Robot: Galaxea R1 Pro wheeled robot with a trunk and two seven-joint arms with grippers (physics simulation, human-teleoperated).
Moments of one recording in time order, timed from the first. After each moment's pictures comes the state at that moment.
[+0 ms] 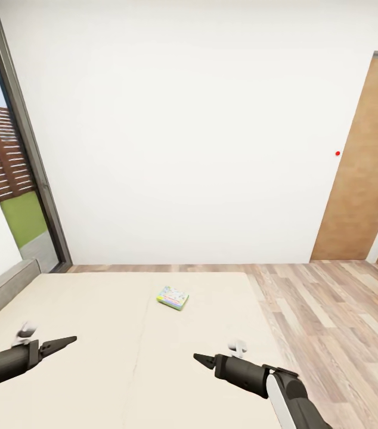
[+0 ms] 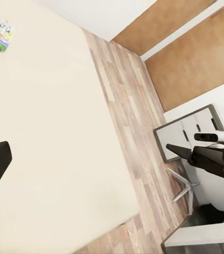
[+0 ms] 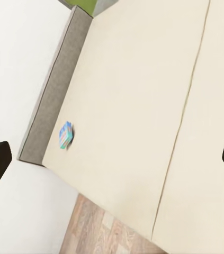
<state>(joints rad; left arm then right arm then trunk) -0.21 0.32 0.54 -1.35 -0.01 1.02 -1.35 -0.25 0.09 -0.05 -1.11 -0.25 0.70 0.69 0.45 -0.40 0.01</state>
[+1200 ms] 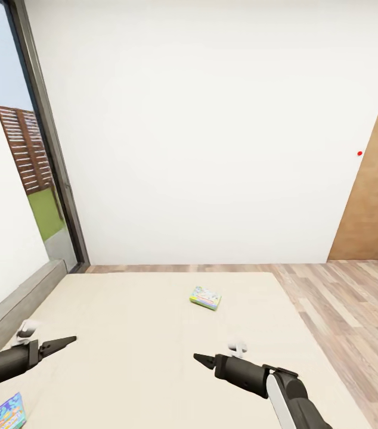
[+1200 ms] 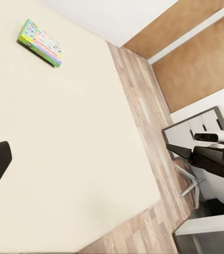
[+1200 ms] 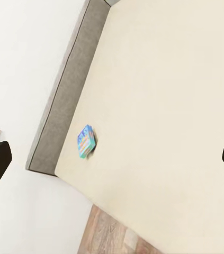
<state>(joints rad) -0.21 0.32 0.54 -1.35 -0.01 1.02 -1.35 -0.25 0.09 -0.05 -1.11 -0.25 0.70 0.69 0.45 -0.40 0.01</state>
